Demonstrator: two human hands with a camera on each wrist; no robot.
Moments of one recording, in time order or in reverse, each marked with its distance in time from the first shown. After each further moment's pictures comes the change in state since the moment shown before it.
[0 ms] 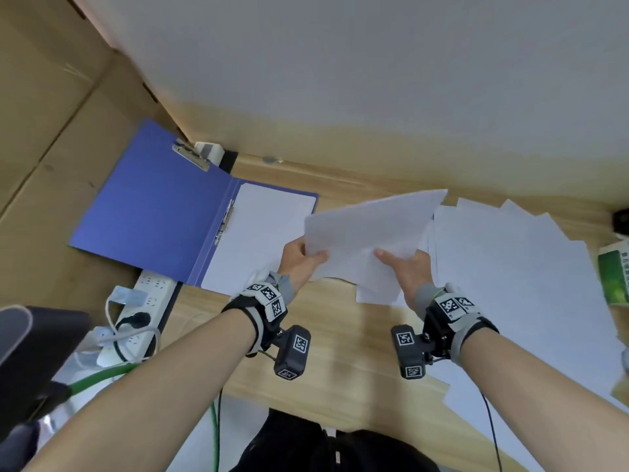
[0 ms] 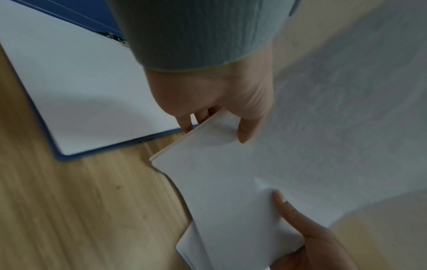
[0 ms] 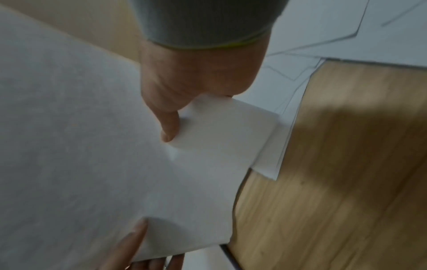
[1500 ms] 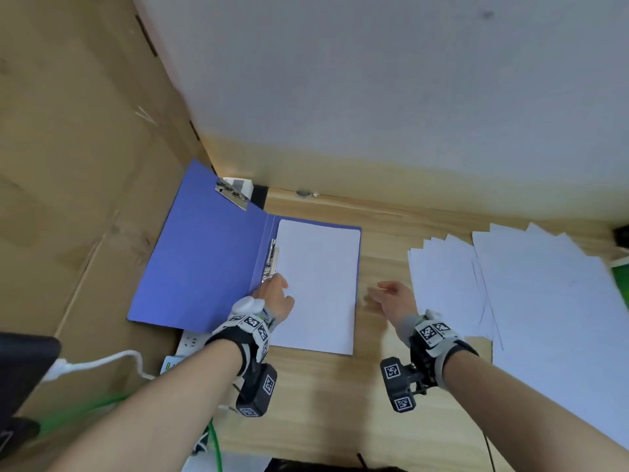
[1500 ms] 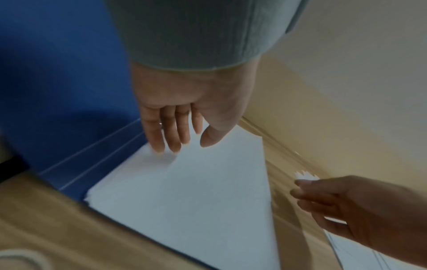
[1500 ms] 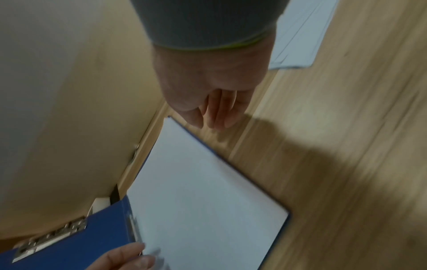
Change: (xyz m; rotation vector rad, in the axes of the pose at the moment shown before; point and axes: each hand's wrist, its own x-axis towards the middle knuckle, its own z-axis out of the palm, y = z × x) left_hand 0.104 -0.056 -0.206 0.968 -0.172 -0.011; right_hand 0.023 0.053 0.170 -0.195 0.161 0.156
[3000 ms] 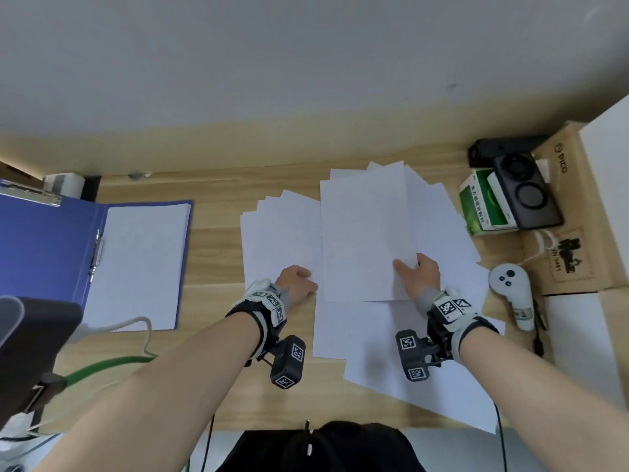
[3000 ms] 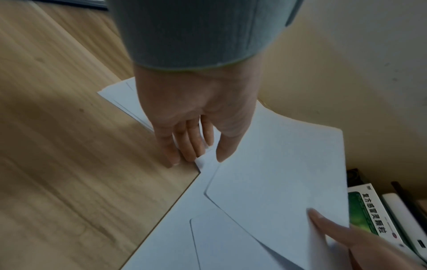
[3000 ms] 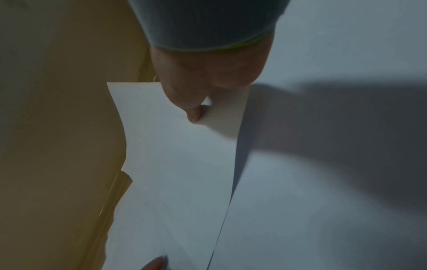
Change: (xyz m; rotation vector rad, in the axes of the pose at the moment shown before) left_hand -0.046 0.365 0.256 -0.403 -0.208 -0.183; right_hand 0.087 0.107 -0.418 -0.094 0.221 -0.082
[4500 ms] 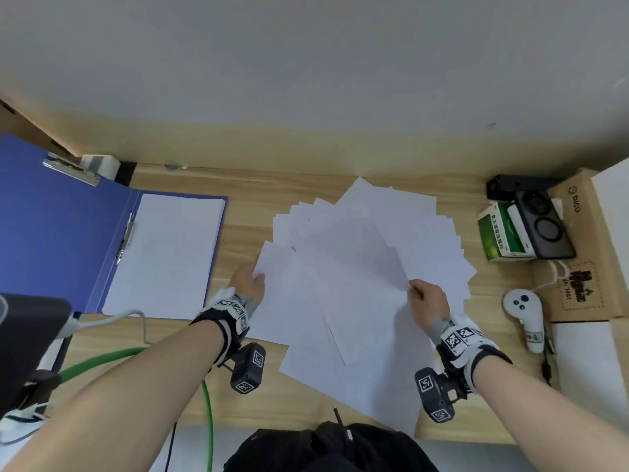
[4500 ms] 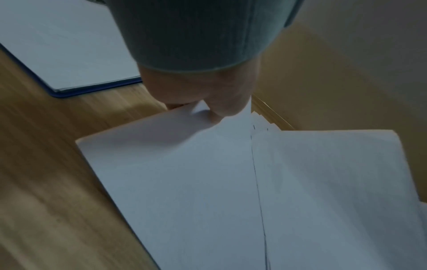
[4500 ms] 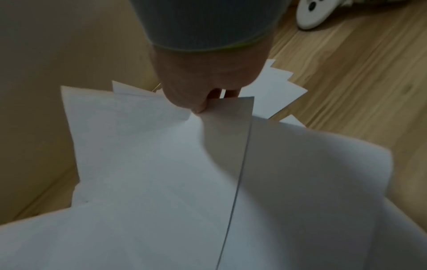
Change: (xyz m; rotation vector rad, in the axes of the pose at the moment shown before) left_hand 0.010 -0.088 -0.120 0.007 0.280 0.079; right_hand -0.037 0.008 0.025 -0.382 -0.057 -0.269
